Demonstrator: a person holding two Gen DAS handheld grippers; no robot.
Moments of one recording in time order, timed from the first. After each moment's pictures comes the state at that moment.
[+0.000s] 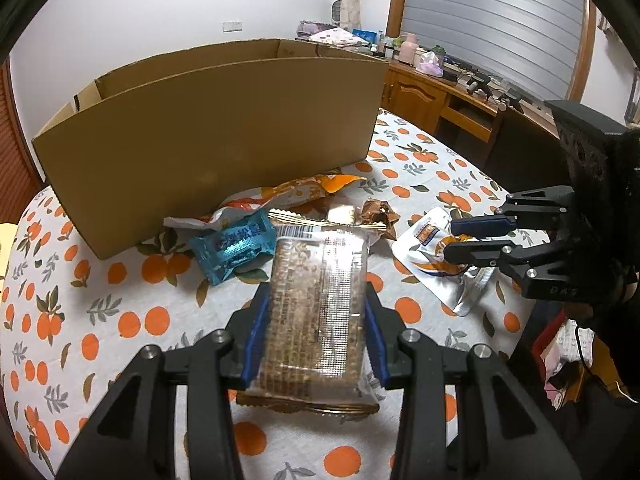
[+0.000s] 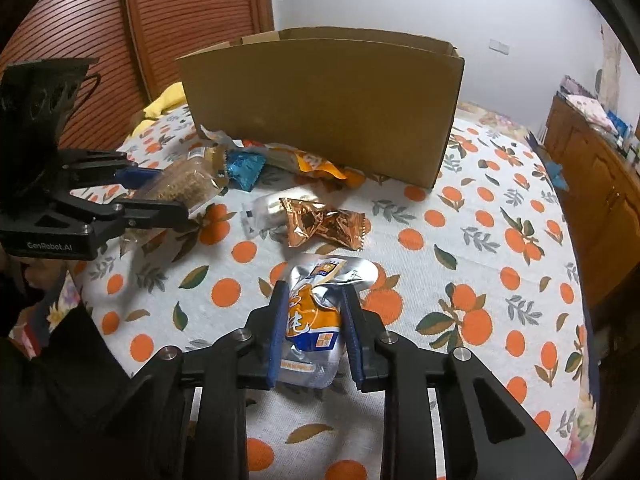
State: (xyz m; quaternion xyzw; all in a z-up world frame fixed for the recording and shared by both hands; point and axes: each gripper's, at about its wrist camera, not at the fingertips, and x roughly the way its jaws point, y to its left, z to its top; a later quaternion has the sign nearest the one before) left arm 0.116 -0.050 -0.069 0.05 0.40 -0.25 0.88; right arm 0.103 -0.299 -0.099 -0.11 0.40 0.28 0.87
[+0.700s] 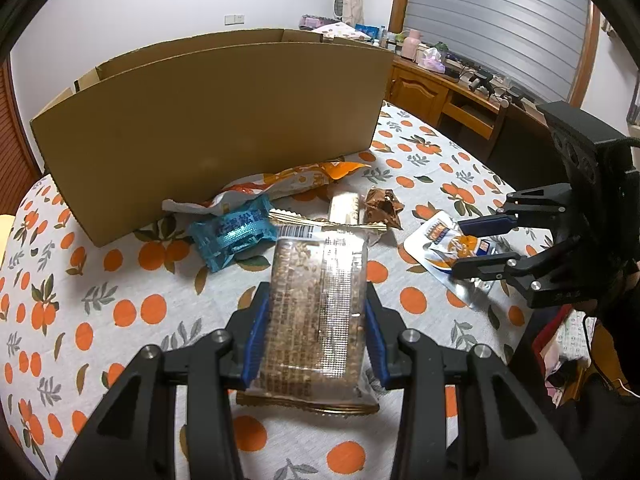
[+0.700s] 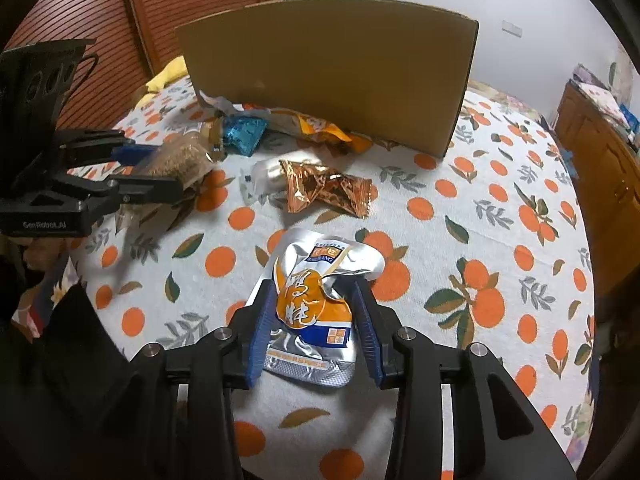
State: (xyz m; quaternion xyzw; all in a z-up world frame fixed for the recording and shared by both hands) left arm 0.117 -0.052 -0.077 0.05 0.41 -0.25 0.88; right arm 0.108 -0.300 -0.114 -0.13 0.45 0.29 0.83
